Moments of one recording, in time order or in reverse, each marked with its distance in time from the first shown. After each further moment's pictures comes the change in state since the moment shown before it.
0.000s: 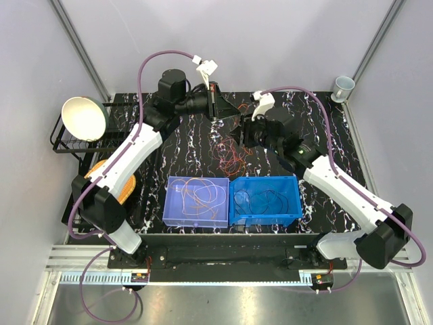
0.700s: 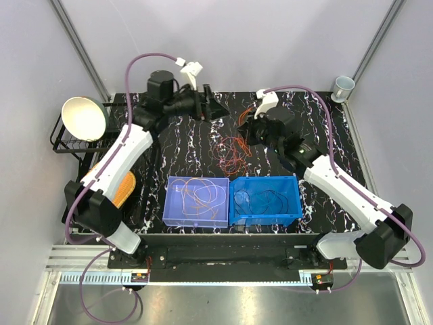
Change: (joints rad) left arm 0.063 -0.034 -0.029 -0.121 -0.099 0.076; right arm -0.006 0.007 -0.002 0.011 0.080 -0.010
